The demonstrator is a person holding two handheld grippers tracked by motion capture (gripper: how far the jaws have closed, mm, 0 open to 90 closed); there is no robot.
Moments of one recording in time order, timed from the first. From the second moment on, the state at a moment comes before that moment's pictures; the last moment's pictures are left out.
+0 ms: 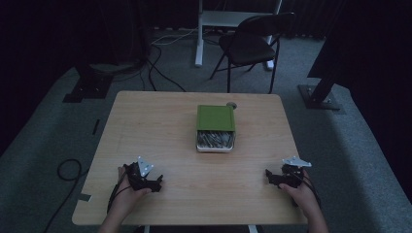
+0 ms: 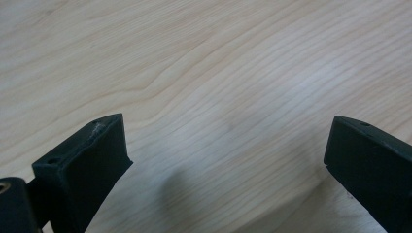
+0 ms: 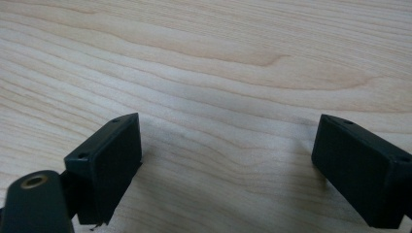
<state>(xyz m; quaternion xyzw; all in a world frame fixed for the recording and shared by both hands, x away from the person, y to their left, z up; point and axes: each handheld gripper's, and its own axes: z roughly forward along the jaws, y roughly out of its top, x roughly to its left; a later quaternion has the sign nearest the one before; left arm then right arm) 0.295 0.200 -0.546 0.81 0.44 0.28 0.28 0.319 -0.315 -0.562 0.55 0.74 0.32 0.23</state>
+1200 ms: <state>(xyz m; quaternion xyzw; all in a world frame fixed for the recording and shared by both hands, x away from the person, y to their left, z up) 0.307 0.114 -0.537 0.85 0.29 0.33 0.28 0.320 -0.315 -0.562 0.55 0.74 0.32 0.23</state>
